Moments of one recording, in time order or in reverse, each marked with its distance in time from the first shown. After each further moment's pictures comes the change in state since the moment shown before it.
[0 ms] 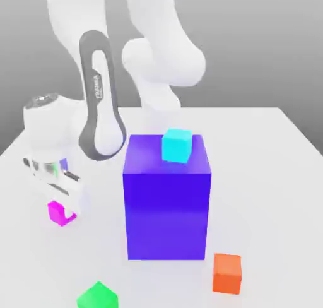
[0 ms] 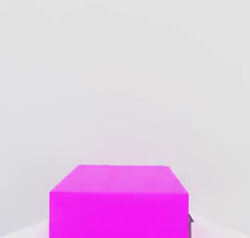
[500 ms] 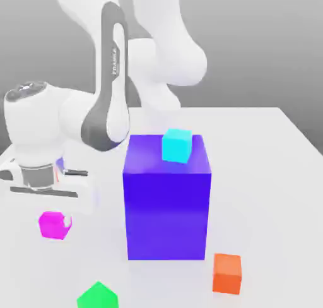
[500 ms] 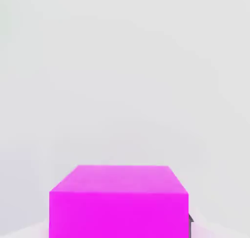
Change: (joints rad) arm 0.076 0.049 0.194 0.279 -0.142 -0.253 -0.357
